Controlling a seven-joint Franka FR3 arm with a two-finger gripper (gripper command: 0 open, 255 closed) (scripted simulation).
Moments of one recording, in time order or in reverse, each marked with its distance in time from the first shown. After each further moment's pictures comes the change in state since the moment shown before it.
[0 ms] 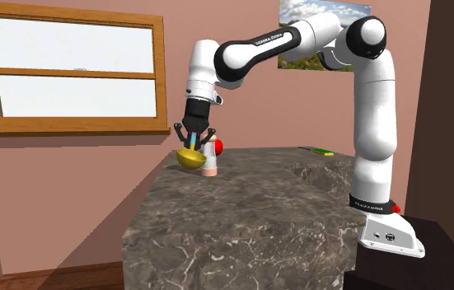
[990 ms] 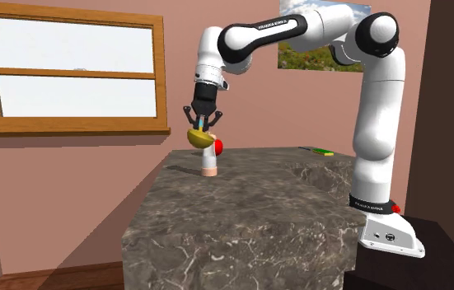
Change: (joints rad) arm -0.064 -0.116 -0.048 0.032 0.095 -0.136 -0.134
